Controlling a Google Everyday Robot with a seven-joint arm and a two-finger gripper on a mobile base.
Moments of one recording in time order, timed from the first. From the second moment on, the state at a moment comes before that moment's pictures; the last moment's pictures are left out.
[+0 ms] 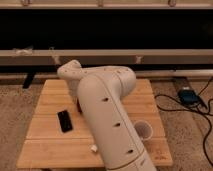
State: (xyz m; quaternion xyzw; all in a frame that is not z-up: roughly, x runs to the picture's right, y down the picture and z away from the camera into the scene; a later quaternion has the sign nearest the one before) arm -0.162 0.093 0.922 -0.28 0.28 0.58 0.71
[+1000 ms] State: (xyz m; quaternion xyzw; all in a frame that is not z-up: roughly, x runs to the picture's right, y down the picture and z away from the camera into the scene) arm -0.103 0.108 0.816 -0.32 0.24 0.57 0.71
